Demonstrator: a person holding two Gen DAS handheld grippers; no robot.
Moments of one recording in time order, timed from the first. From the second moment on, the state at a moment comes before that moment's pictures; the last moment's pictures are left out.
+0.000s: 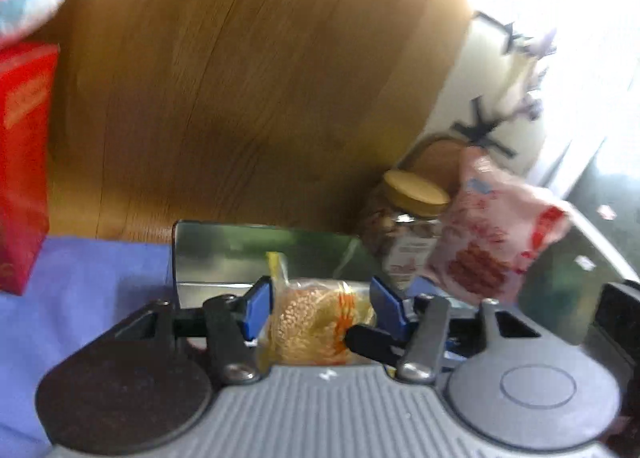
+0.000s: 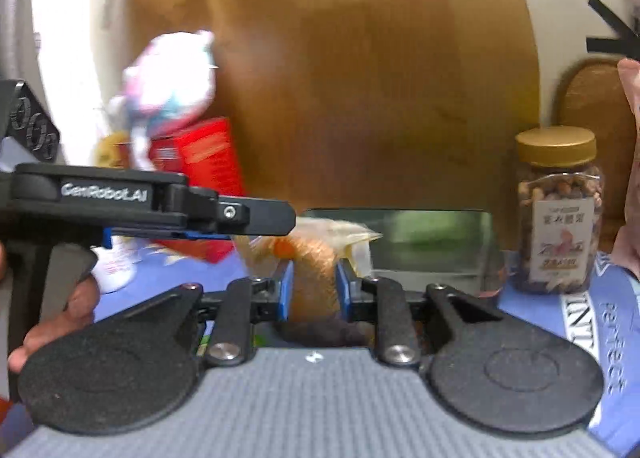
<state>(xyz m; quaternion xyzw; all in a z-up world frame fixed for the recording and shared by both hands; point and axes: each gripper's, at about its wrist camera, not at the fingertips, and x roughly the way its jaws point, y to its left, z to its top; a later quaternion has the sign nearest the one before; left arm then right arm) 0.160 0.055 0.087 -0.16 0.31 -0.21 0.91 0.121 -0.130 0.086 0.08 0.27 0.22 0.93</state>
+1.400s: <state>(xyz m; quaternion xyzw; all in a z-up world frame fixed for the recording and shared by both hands) 0.028 0.050 0.049 -0.15 0.35 -0.22 0.90 0.012 -0.204 0.038 0.22 0.31 0.13 0.92</state>
